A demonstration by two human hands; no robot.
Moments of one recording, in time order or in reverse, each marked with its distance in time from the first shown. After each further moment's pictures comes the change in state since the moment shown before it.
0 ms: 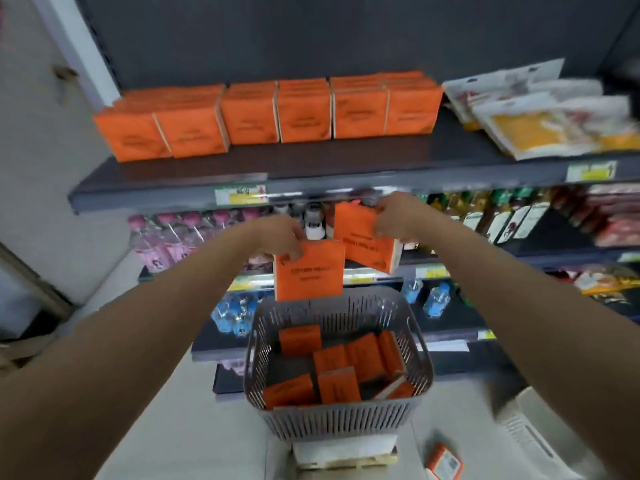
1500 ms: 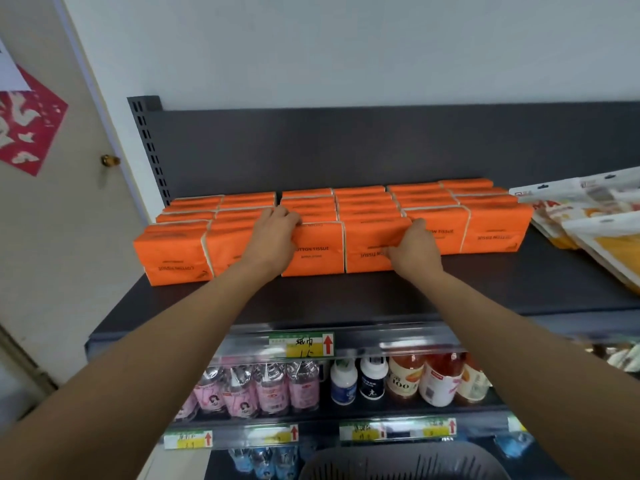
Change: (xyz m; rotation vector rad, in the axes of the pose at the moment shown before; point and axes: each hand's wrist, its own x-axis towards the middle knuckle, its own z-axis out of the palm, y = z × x) left_hand 0.130 -0.083 -0.188 0.288 0.882 0.199; right_hand 0.196 -0.109 -0.036 0.374 0.531 0.096
